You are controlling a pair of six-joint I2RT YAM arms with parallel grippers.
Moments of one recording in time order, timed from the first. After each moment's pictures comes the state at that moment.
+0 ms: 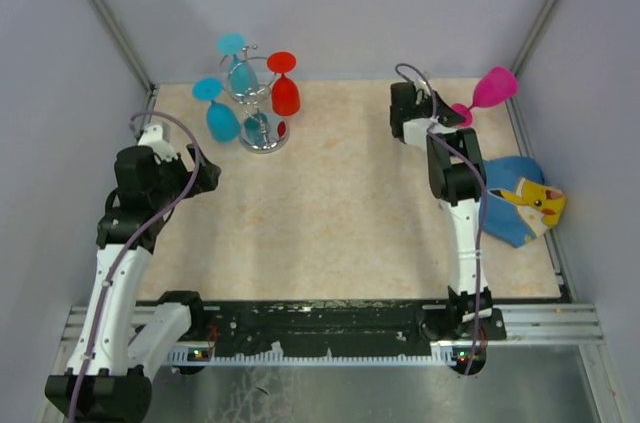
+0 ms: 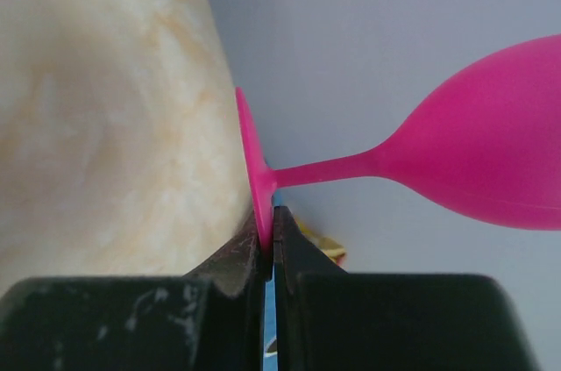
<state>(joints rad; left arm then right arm) -0.04 0.81 0.89 -0.54 0.09 -0.28 0.23 2.41 1.78 -0.07 1.32 -0.51</state>
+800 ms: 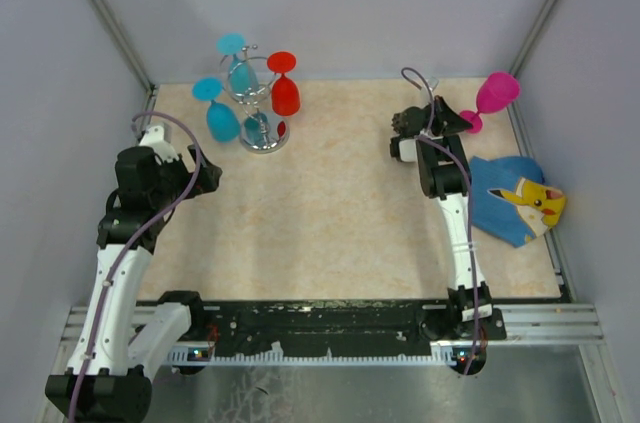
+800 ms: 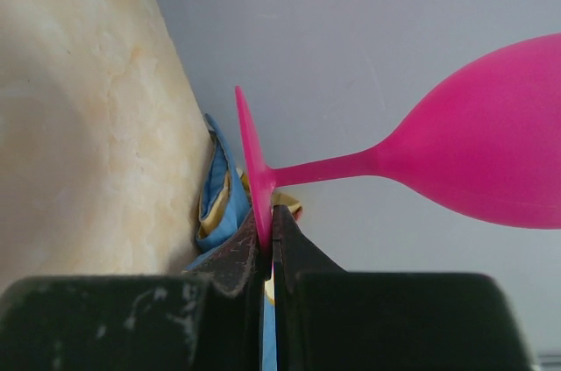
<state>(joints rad) -0.04 0.81 0.88 -0.54 0.11 -0.27 0.18 2.71 1.83 1.48 1.55 -1.89</state>
